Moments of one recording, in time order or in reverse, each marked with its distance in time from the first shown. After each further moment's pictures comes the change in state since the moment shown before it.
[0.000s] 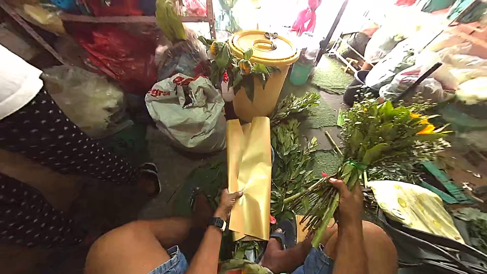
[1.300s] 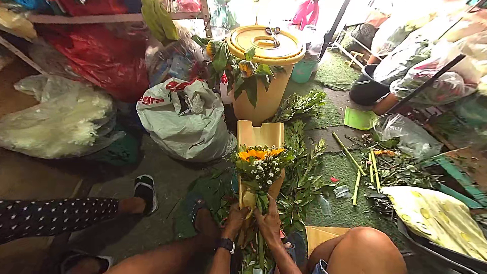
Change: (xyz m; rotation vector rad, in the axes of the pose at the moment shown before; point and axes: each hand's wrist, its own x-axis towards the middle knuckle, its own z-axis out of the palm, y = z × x) left_hand 0.038 -0.022 -0.001 0.142 -0.100 0.072; right_hand -0.080 0.211 0.159 -0.595 -0.403 -0.101
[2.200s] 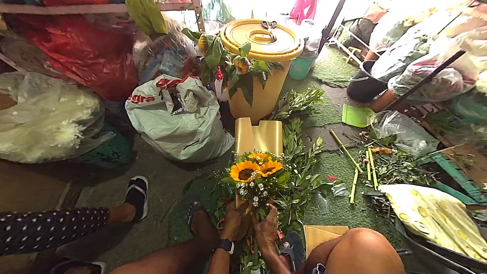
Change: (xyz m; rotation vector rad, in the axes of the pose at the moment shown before) left_hand 0.010 0.004 0.011 -0.105 0.052 0.057; right_hand -0.014 0.003 0.014 -0.174 0.113 0.197
